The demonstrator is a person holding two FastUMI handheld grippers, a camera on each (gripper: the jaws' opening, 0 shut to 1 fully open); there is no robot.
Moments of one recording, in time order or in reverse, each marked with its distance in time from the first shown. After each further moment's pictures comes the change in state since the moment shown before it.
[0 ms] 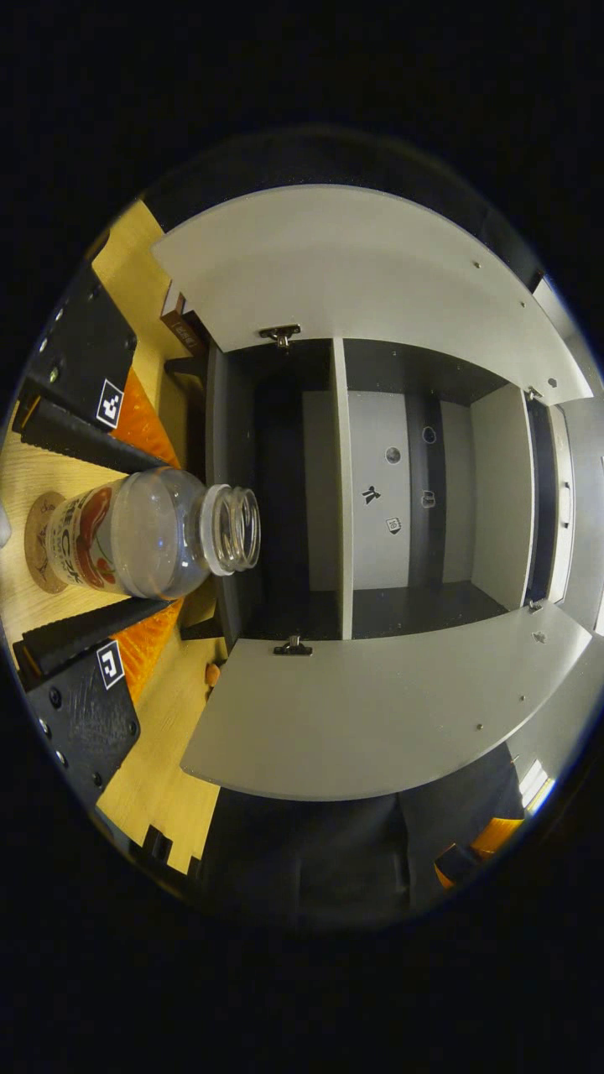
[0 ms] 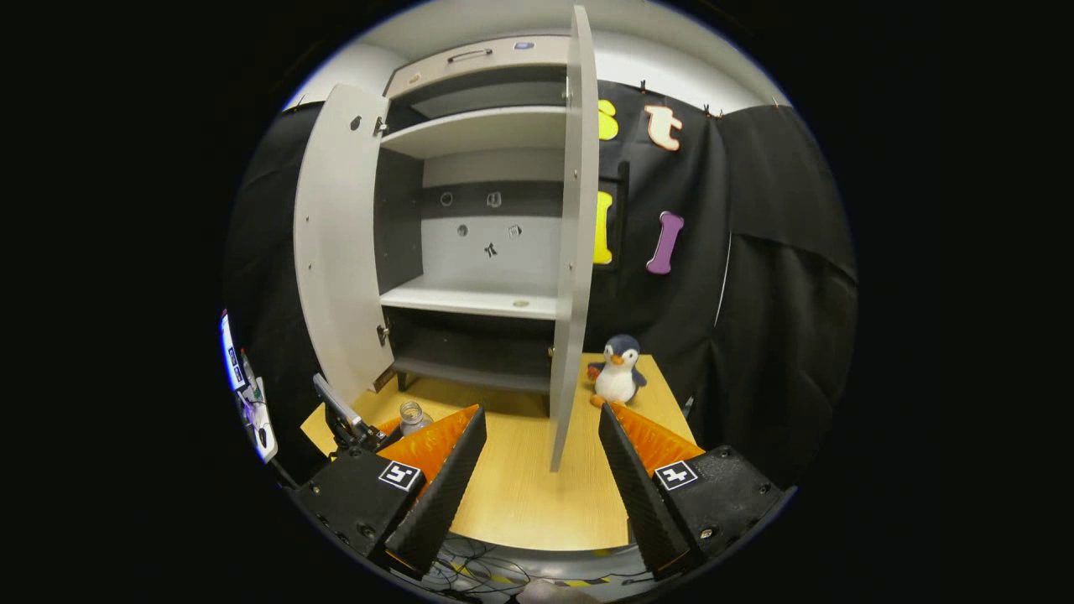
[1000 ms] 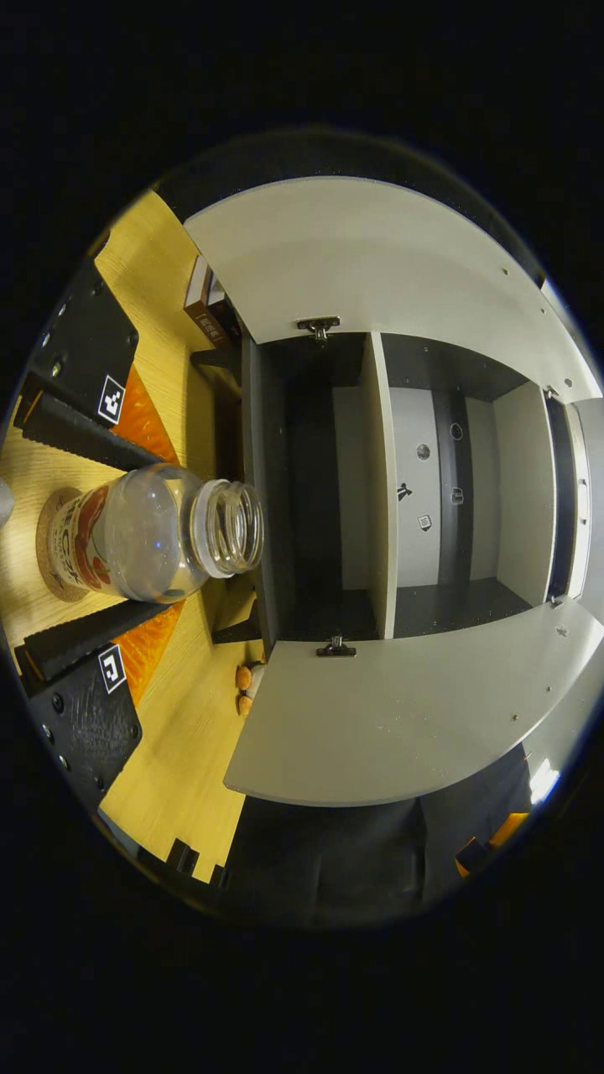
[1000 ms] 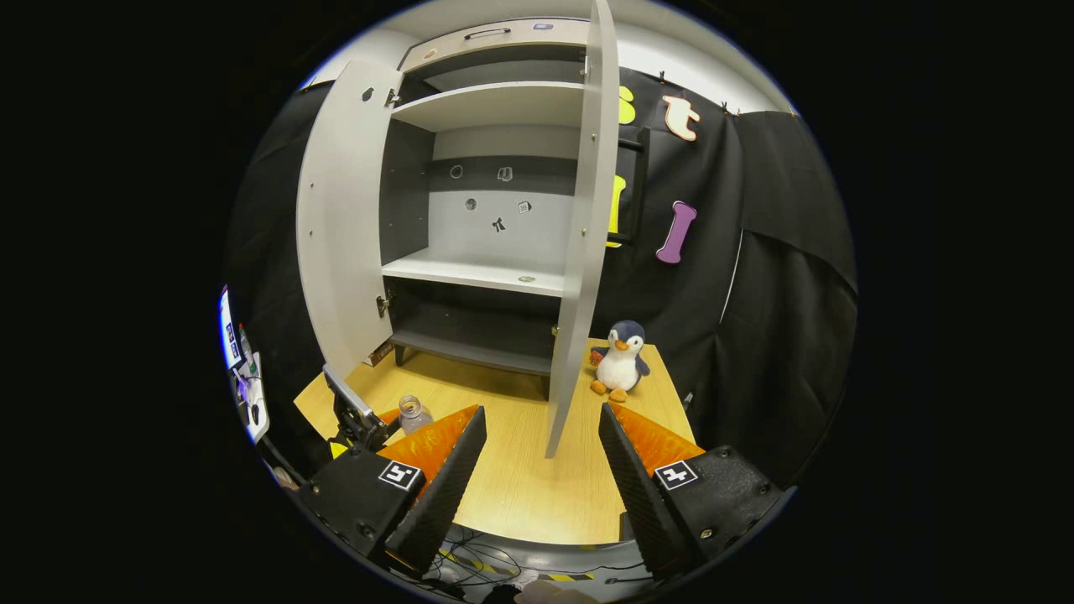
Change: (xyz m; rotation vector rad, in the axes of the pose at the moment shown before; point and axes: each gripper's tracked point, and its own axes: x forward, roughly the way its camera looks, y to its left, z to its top) left arm 0.004 -0.001 -0.036 0.019 0.047 -0.006; right arm 0.008 0.003 -0.021 -0.055 0.052 0.023
